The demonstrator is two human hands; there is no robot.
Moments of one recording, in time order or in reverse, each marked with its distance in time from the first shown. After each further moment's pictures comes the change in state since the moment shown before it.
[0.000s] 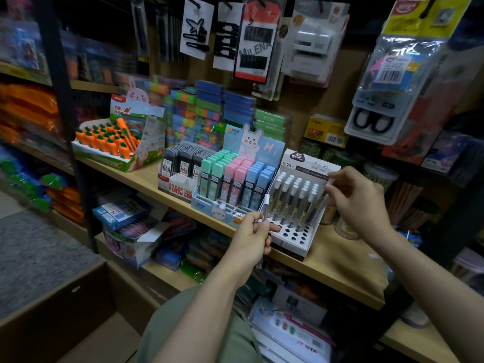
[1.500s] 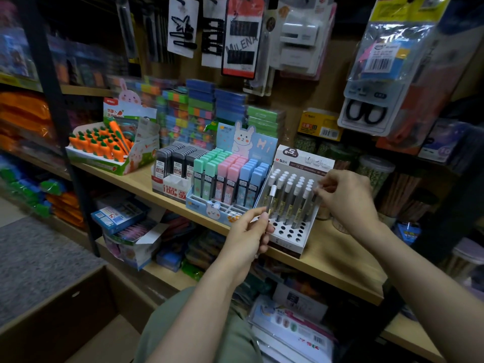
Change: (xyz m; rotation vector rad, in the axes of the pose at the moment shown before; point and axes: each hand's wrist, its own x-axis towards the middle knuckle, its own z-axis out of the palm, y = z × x) left_hand 0.005 -0.004 0.001 -0.069 -0.013 -0.039; right_hand 0.007 0.000 0.010 -0.238 -0.051 0.114
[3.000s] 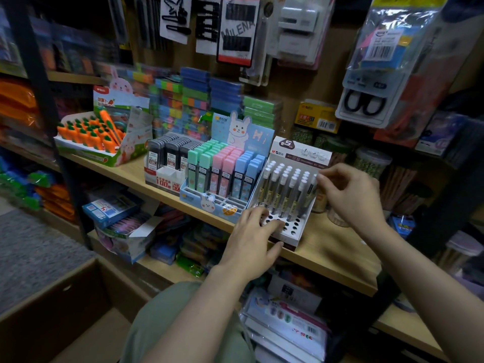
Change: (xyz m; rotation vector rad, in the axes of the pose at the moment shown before) left_hand 0.008 -0.030 -0.002 1.320 -0.012 0.598; right_hand -0.015 0.011 -0.007 0.244 0.067 -0.005
